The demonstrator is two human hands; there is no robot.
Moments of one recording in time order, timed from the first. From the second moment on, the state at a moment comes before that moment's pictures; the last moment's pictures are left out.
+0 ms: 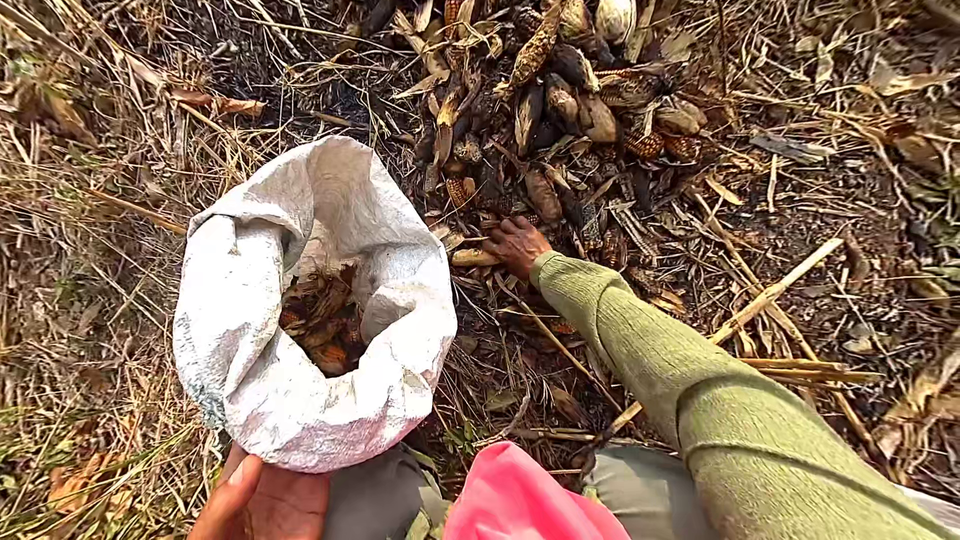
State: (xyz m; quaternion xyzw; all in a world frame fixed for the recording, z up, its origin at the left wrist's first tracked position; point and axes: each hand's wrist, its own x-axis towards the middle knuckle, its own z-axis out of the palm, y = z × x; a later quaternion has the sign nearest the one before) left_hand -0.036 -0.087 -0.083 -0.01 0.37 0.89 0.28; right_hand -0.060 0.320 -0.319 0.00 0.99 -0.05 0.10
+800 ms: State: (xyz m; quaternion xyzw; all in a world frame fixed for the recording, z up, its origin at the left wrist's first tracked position) left_hand -0.030 -0.084 -0.070 -0.06 0.41 0.87 0.27; right_hand -0.057 0.263 -0.304 0.09 0.96 -0.21 0.18
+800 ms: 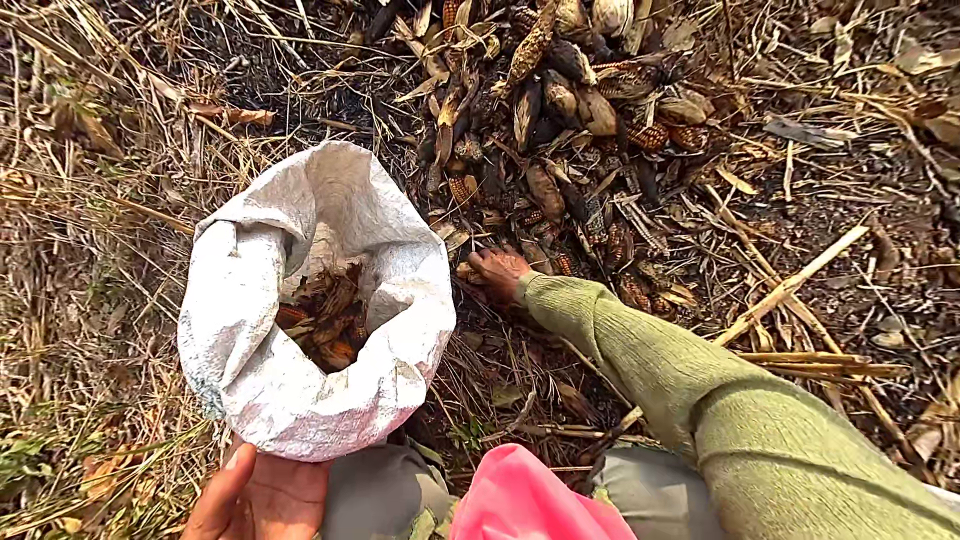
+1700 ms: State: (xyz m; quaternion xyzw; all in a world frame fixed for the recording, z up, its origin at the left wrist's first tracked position) left_hand -0.032 -0.083 -0.070 -0.07 0.40 0.87 0.28; right_hand -0.065 0.275 -0.321 0.00 0.96 -0.12 0.24
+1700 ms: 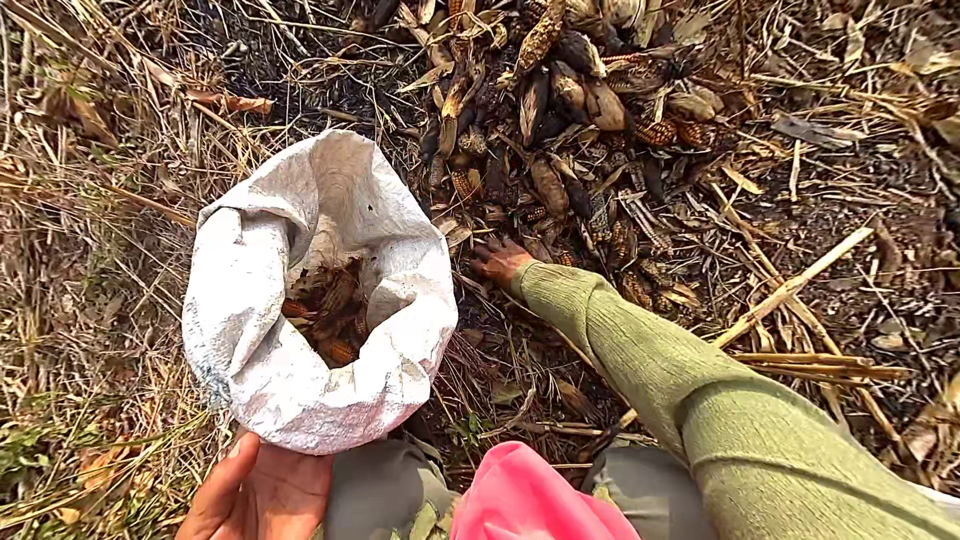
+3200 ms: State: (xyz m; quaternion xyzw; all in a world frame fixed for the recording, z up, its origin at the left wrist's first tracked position) left_hand -0.034 -0.076 -0.071 -0.06 0.41 0.86 0.28; right_hand -0.003 0.327 -0.318 0.45 0.83 -0.27 0.20
